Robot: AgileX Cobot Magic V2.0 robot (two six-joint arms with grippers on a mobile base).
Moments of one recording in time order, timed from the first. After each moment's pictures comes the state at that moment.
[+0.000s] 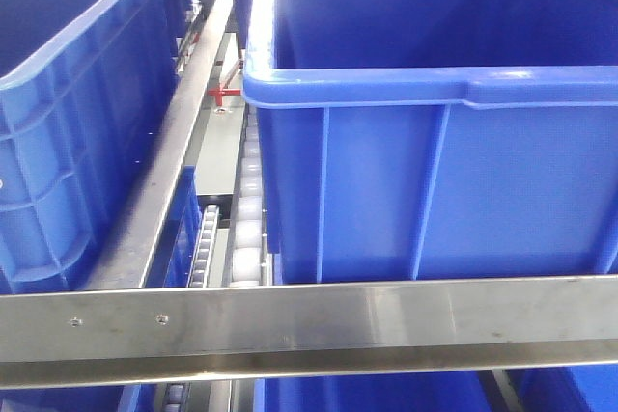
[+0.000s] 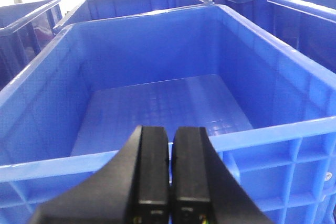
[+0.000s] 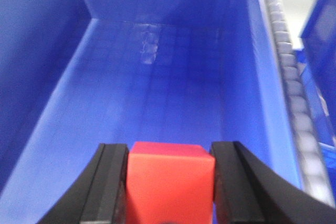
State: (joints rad) left arm -0.06 -0.01 0.01 -0.03 0.02 0.14; right arm 0.16 0.96 -0.70 -0.08 0.15 0.11
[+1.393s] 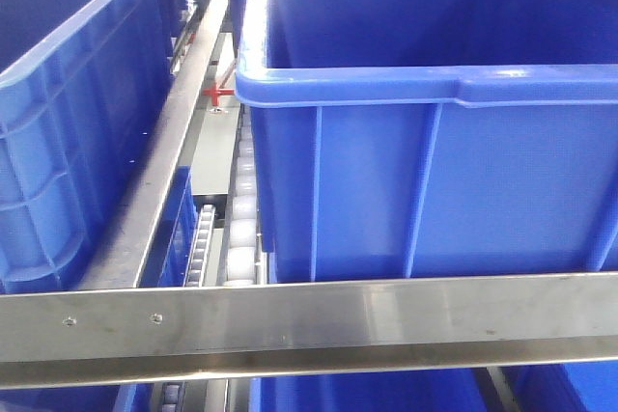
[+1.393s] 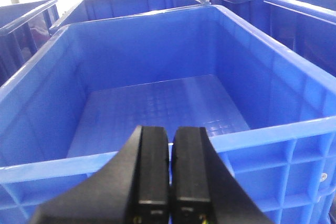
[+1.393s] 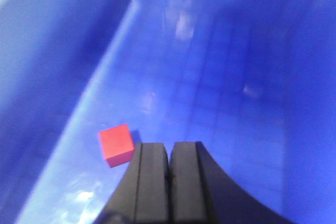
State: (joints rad) left arm -0.06 -0.01 0.01 -0.03 0.02 0.14; right arm 0.29 1.09 -0.70 -0.09 0.01 0.08
